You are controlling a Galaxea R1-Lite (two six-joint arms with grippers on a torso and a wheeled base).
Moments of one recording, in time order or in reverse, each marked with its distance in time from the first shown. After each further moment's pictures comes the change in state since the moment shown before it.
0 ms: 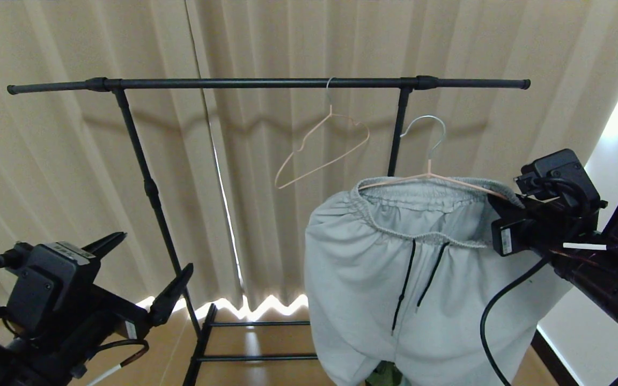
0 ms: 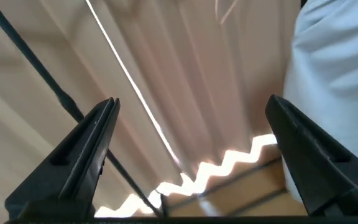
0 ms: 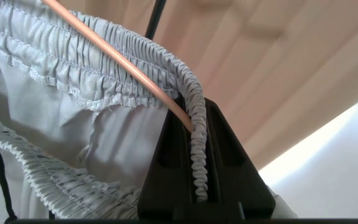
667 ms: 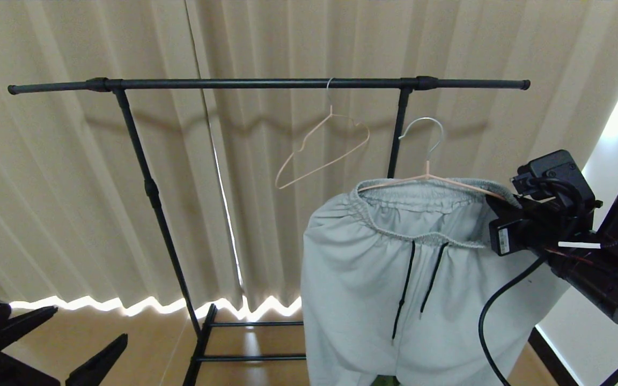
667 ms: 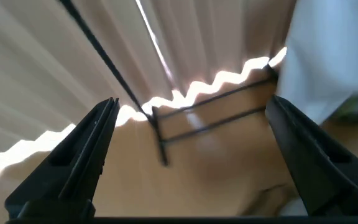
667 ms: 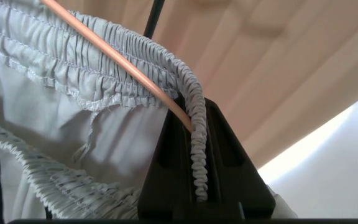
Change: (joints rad) left arm 0.100 -0.593 -0.179 1.136 0.009 -0.217; right arm -0.002 0.014 -0.006 0.000 0.001 0.000
